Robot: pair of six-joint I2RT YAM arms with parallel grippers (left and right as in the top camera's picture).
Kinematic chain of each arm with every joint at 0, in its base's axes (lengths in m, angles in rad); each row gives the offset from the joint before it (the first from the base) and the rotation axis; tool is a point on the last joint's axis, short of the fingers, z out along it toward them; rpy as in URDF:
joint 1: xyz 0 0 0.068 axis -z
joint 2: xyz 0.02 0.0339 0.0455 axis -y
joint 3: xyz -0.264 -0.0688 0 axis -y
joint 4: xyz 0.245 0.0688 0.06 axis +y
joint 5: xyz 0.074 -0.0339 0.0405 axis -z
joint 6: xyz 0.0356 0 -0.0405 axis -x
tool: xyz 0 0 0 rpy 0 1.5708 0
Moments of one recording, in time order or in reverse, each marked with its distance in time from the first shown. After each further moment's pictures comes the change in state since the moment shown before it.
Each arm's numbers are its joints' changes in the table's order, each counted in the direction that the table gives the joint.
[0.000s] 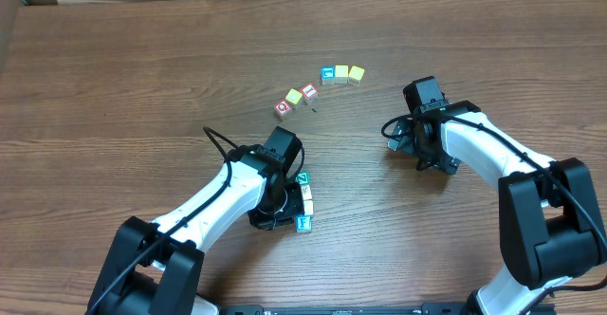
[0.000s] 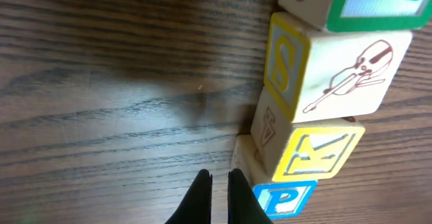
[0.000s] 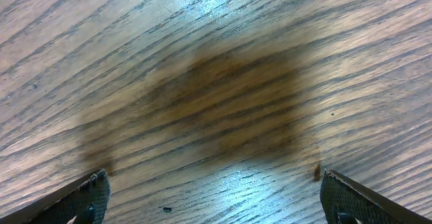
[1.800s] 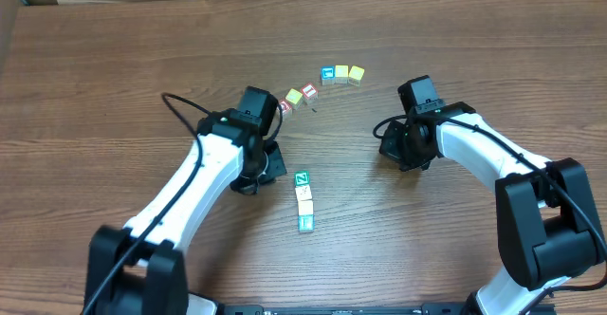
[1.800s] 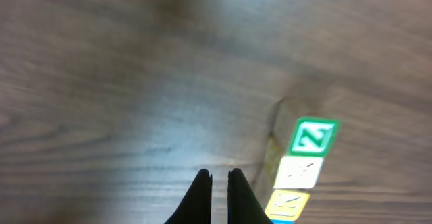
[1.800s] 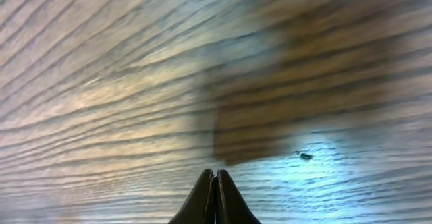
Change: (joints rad) left arm -0.141 -0.005 0.230 0.132 -0.162 -0.006; right arm -0.024 0.000 -0.003 -0.060 -0.339 0.017
